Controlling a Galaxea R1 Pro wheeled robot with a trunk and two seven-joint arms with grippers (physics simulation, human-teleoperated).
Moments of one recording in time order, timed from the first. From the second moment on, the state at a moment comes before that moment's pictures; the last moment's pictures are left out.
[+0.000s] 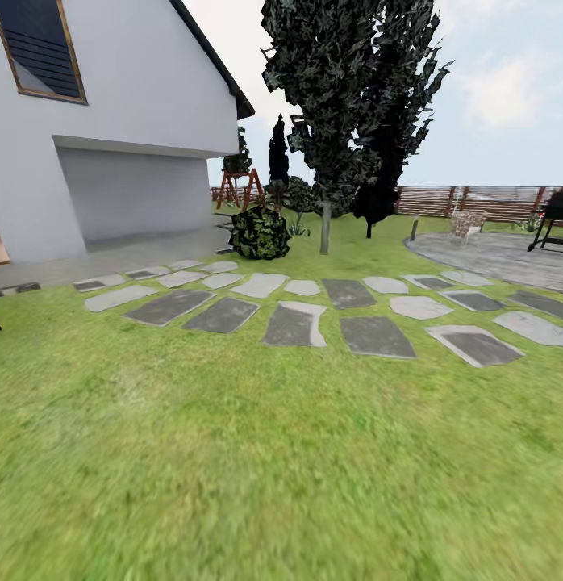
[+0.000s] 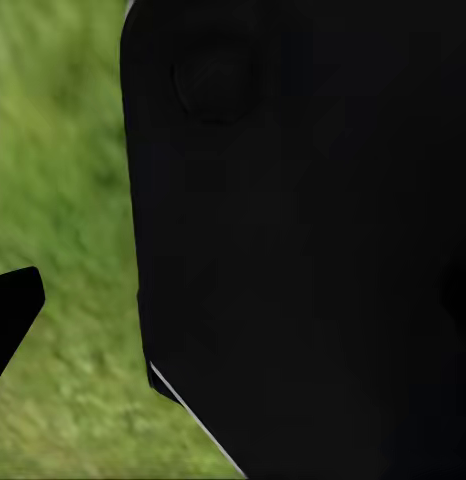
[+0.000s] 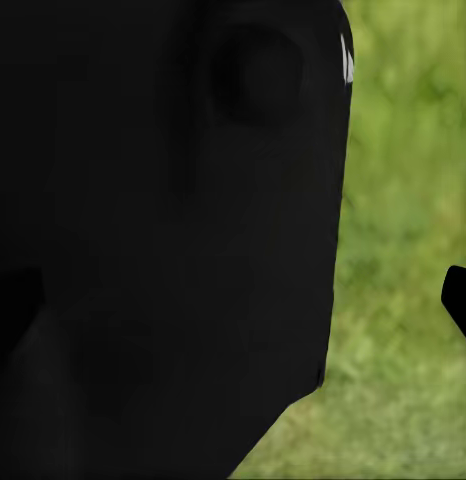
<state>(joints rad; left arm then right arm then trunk) 0.00 0.00 0.00 0.00 0.00 0.00 0.00 0.00 0.00 0.00 0.00 0.00 0.00 0.00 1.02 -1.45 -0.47</state>
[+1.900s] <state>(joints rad) -0.11 -0.06 0.00 -0.61 0.00 -0.05 0.01 -0.02 -0.07 -0.19 -0.32 -0.01 -0.01 0.00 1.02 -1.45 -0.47</state>
